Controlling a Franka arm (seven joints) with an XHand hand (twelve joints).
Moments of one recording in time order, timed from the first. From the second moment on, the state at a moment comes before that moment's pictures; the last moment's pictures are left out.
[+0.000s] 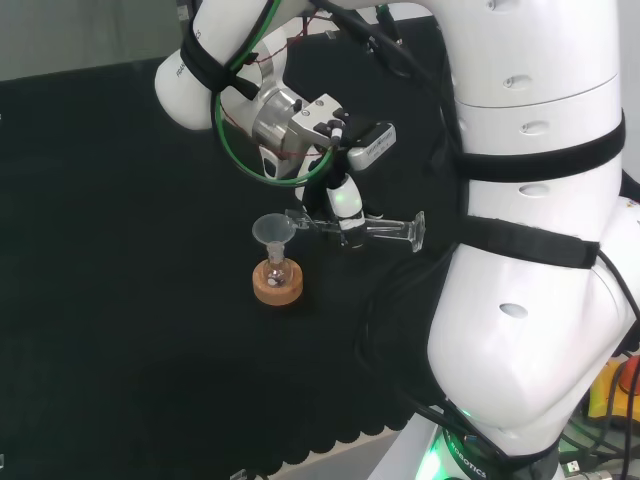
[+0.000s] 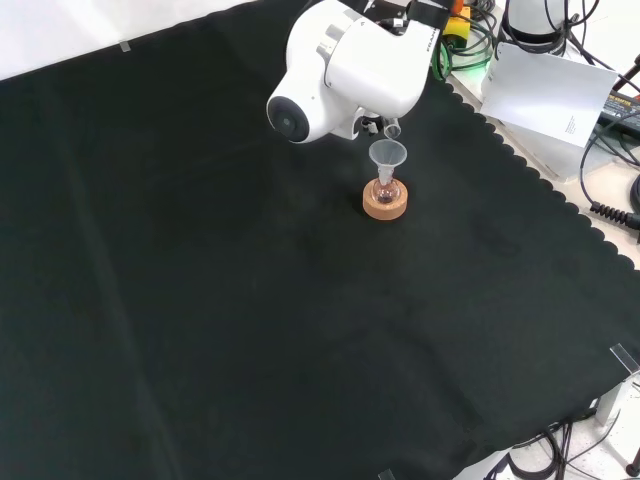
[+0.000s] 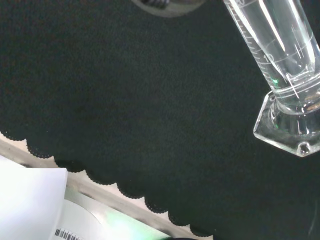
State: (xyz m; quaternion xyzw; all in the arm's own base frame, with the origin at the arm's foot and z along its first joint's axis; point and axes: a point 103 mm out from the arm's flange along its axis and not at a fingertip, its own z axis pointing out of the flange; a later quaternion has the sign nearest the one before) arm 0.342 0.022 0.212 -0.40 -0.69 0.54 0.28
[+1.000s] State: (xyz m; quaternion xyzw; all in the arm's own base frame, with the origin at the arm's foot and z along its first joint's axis) arm 0.346 0.033 0.214 -0.40 -0.66 0.57 0.28
